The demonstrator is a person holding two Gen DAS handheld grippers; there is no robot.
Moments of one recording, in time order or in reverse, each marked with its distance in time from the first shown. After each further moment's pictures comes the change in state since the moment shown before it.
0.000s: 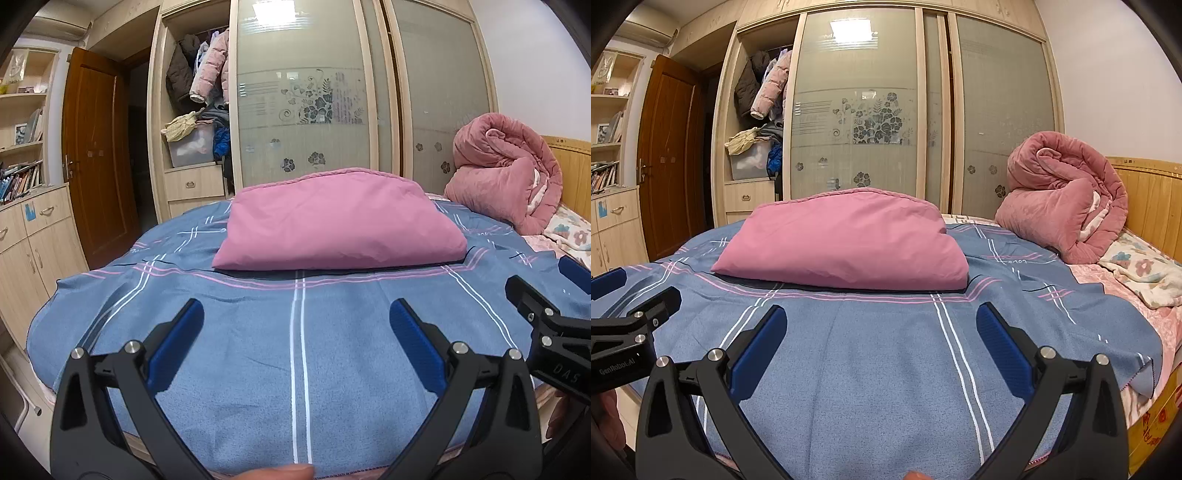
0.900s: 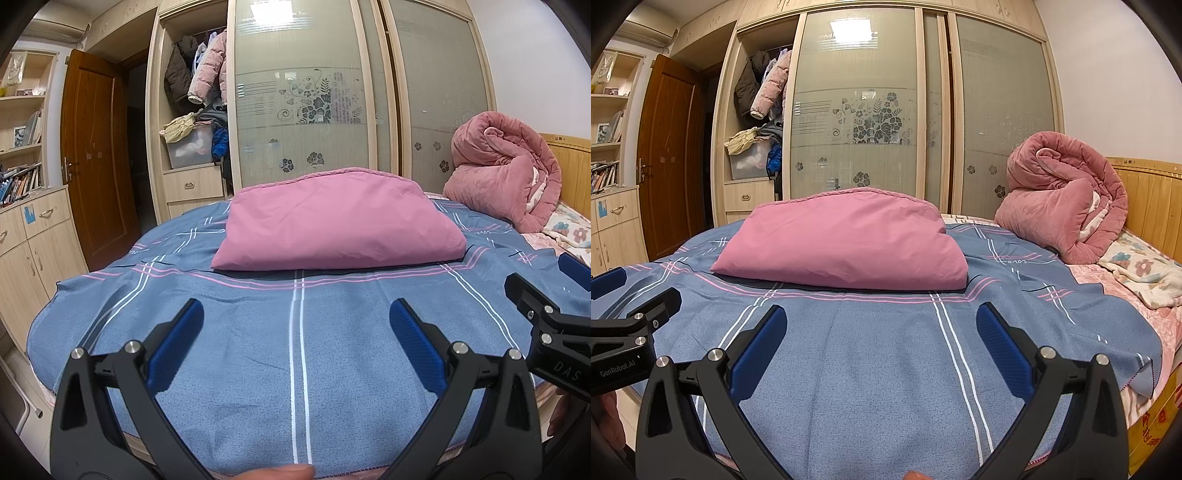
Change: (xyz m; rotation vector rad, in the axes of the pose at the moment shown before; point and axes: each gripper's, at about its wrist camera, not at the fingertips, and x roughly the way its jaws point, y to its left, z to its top) left arm -0.001 -0.001 0.000 0.006 -0.002 0.000; right arm 0.000 -0.001 0.000 -0.001 0.000 0.000
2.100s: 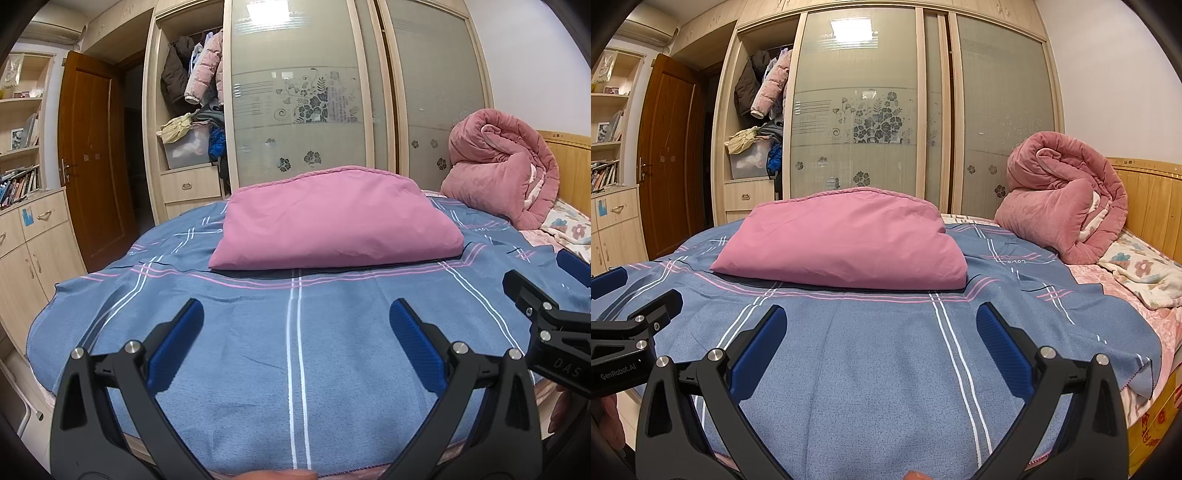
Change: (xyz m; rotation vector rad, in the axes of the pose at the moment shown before) left arm -0.001 -0.004 -0.004 0.011 0.004 -0.008; right arm -0.002 -0.003 0.000 -0.003 0.002 -0.002
